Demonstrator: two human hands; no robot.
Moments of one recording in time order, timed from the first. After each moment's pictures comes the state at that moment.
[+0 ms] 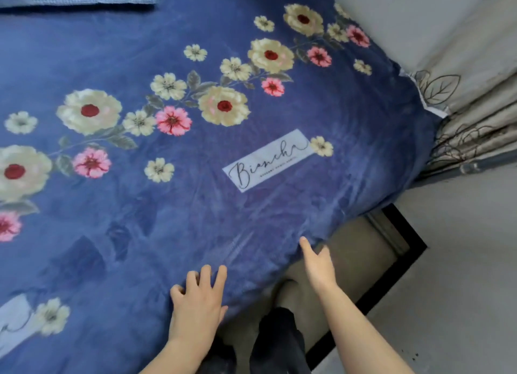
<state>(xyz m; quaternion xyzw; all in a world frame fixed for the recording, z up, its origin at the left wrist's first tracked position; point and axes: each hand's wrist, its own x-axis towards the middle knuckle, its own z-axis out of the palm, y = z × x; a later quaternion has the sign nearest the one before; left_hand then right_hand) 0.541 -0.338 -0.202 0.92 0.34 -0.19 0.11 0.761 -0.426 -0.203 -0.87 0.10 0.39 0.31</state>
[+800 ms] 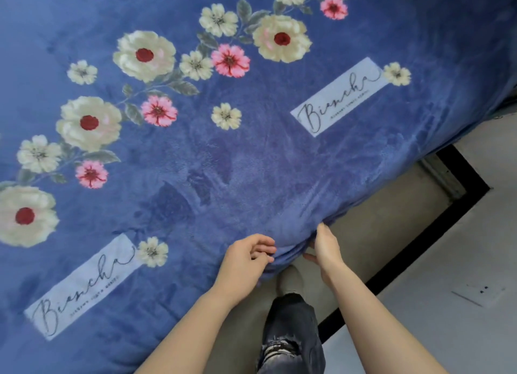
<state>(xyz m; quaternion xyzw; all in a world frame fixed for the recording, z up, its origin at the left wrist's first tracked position) 0.458 -0.306 -0.204 0.59 0.45 -0.07 0.67 0.609 -0.405 -0.252 -0.75 0.22 0.47 0.41</state>
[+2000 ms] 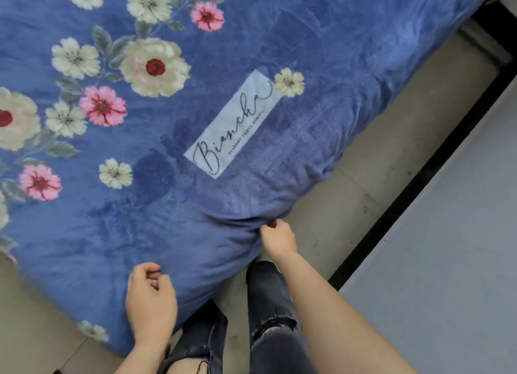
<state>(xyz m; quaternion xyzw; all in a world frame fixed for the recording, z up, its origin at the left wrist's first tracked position) -0.073 -0.263 -0.204 0.66 0.69 0.01 0.30 0.126 -0.367 -0.249 -0.80 0.15 0.52 0.27</state>
